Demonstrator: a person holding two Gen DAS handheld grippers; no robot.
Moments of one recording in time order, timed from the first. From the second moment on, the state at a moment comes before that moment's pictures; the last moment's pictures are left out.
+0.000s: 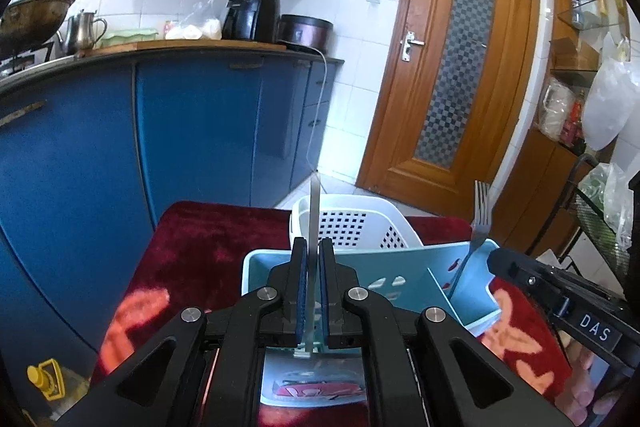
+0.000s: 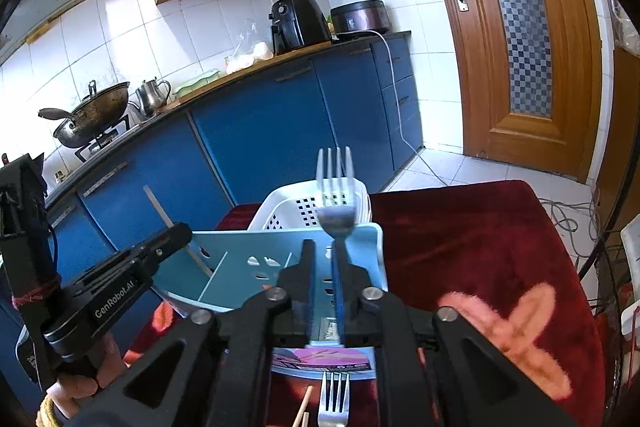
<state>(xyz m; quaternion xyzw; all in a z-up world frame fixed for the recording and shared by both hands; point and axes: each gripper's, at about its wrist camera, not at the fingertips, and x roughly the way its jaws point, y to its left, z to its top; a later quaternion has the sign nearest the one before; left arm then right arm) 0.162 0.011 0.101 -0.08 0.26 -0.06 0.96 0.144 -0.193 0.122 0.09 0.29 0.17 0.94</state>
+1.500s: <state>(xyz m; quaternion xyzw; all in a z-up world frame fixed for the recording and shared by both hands) 0.053 0.002 0.108 -0.07 0.32 -0.08 0.94 0.046 -0.216 0.117 0.12 0.33 0.17 0.92</state>
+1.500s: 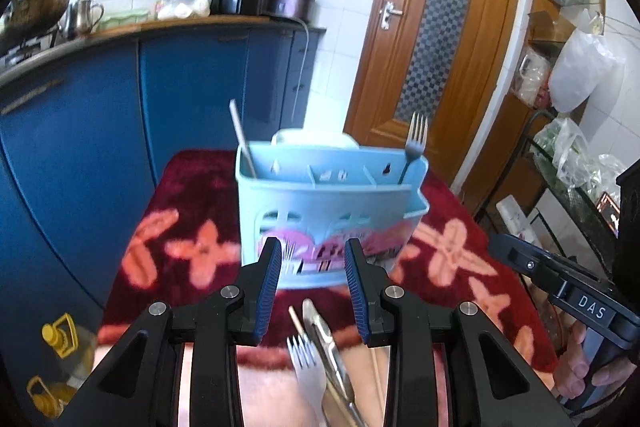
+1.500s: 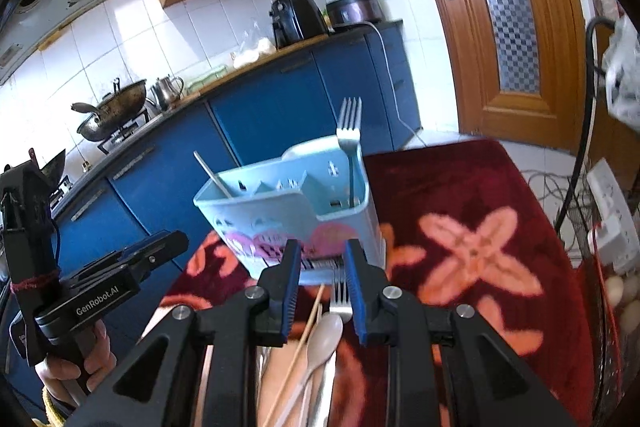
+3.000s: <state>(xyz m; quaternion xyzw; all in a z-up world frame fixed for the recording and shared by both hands) 0.028 -0.012 0.001 -0.10 0.48 -0.12 0.86 0.022 -0.224 0.039 0.14 0.43 0.15 0.88</state>
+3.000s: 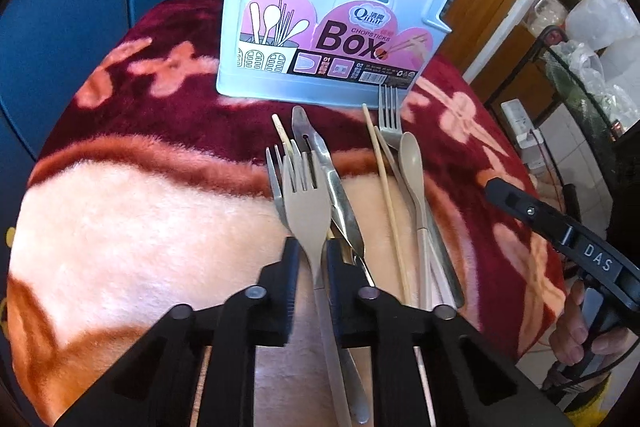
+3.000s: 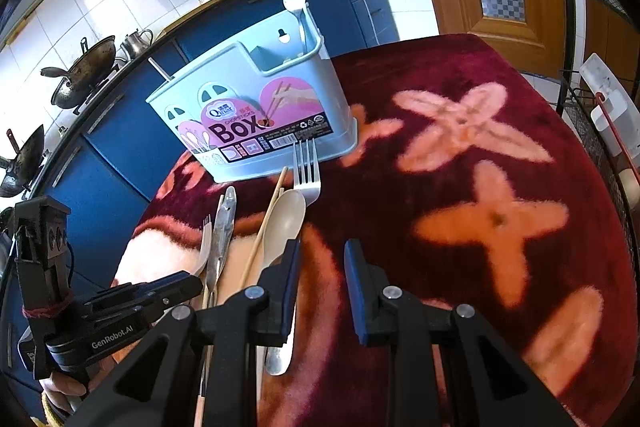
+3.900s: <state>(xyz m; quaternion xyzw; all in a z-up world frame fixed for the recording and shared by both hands) 0.038 0.019 -0.004 -0.08 0.47 -0.07 0.88 0.035 -0.169 0.017 0.12 0.49 0.19 0.84</state>
